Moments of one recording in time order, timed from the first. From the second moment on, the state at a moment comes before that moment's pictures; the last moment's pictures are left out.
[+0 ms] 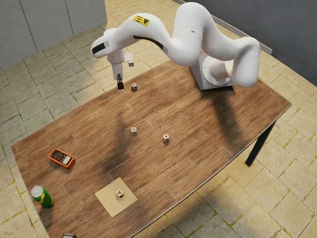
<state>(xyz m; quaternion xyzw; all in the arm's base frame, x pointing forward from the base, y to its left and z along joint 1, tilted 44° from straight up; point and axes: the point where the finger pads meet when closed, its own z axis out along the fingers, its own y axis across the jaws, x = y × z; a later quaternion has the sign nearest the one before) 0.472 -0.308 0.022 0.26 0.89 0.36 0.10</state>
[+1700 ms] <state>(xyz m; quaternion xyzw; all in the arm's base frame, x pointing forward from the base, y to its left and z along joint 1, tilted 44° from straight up) 0.444 -0.327 -0.011 0.25 0.89 0.36 0.11</state>
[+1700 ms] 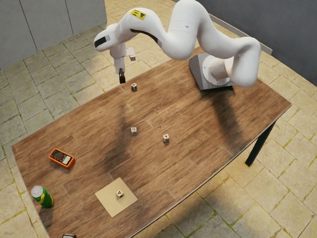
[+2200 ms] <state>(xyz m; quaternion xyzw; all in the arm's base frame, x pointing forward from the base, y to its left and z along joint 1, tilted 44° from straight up) 0.483 -0.285 0.055 0.26 0.89 0.36 0.10</state>
